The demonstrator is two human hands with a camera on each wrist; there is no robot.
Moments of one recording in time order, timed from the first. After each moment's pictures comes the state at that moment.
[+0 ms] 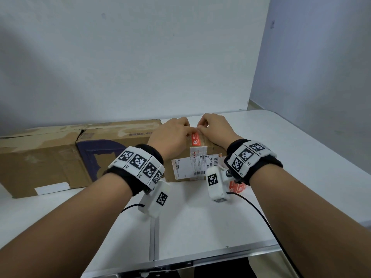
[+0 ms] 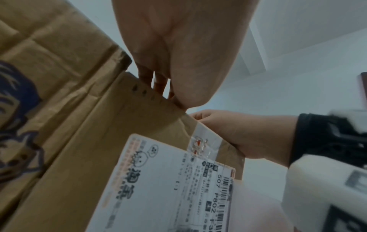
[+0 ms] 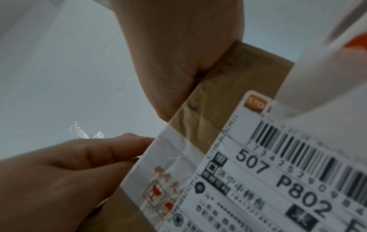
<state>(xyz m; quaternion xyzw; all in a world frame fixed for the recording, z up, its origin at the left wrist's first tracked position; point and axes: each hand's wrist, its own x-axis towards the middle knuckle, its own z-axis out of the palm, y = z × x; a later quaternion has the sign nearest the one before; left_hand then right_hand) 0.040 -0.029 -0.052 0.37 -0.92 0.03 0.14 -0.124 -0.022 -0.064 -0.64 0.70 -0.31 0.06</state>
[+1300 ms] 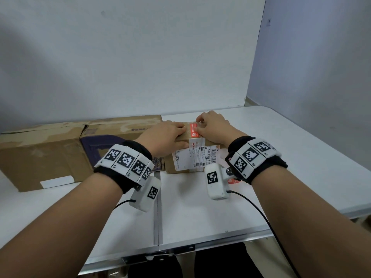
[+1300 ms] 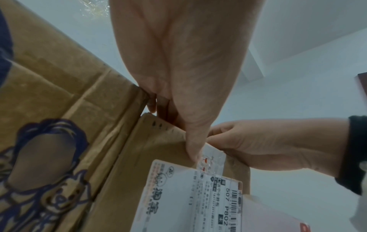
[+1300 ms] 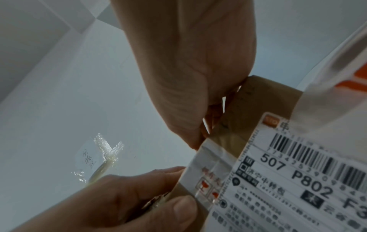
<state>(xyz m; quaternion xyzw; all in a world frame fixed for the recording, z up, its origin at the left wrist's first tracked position) 0.067 -0.025 -0.052 0.35 -0.94 0.05 0.04 -0.107 0.007 -0.052 -0.64 0.74 -0.21 0.08</state>
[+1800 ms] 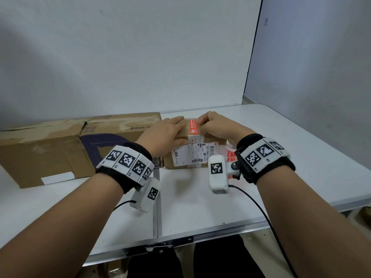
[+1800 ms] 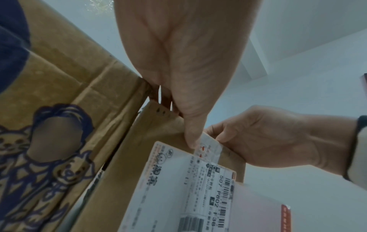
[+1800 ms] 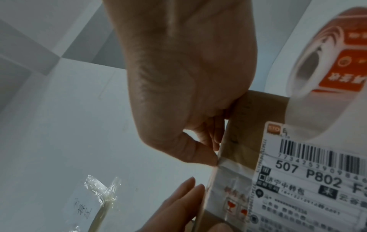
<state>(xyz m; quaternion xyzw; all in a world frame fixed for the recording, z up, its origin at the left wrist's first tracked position) 0.067 -0.010 -0.056 0.37 -0.93 0.03 0.07 -0.107 0.046 -0.035 -0.57 0.68 -0.33 0.31</state>
